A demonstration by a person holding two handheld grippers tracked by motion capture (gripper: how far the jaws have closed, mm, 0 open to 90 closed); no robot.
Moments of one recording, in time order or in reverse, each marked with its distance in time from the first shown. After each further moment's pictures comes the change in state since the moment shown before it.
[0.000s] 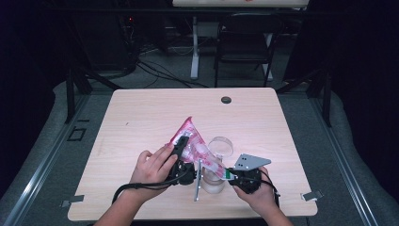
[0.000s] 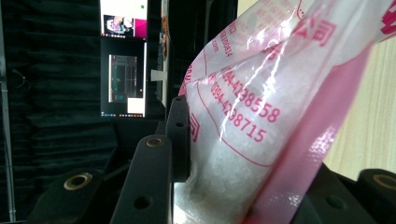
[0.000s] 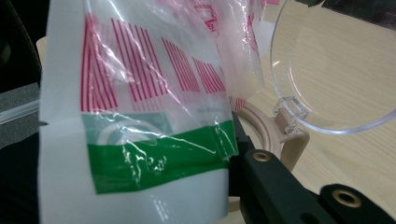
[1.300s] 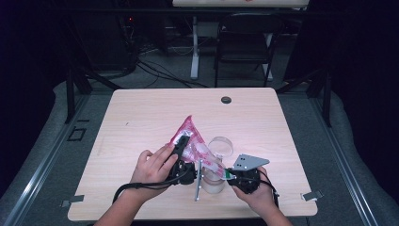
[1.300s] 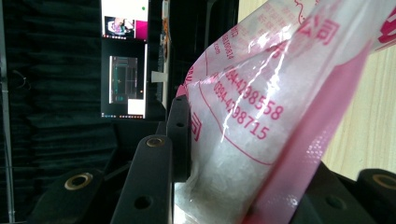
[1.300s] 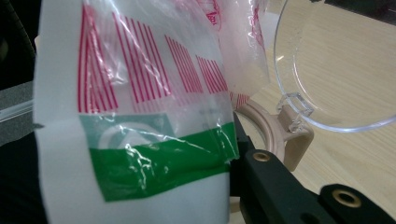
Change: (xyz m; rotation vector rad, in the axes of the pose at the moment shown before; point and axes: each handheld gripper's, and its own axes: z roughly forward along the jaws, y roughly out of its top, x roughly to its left) left arm 0.001 0.001 0.000 -0.008 0.004 -0.005; right arm 0.000 -0.002 0.004 0.009 0.002 0.000
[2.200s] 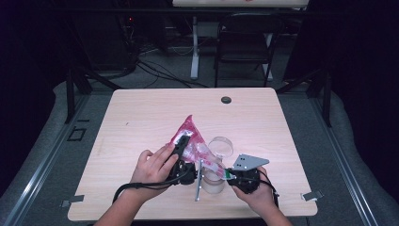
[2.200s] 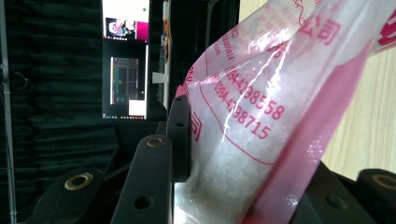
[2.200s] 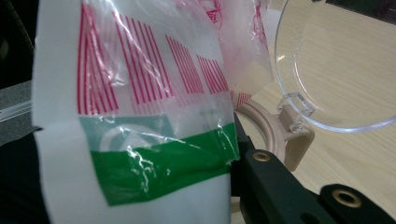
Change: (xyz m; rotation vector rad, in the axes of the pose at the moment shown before) left arm 0.001 0.001 -0.001 -0.001 -0.002 0.000; right arm 0.000 0.000 0.000 0.002 0.003 -0.001
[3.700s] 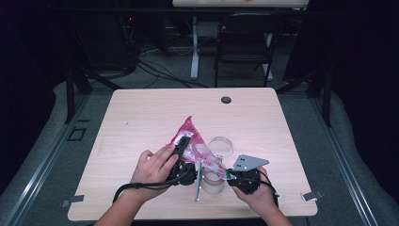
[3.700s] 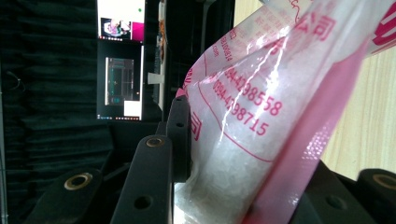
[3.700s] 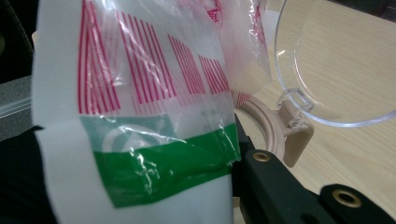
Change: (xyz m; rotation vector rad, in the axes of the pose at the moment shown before) left arm -0.001 -0.001 0.000 -0.006 -0.018 -0.005; right arm 0.001 -0.001 0.000 0.008 -0.010 -0.002
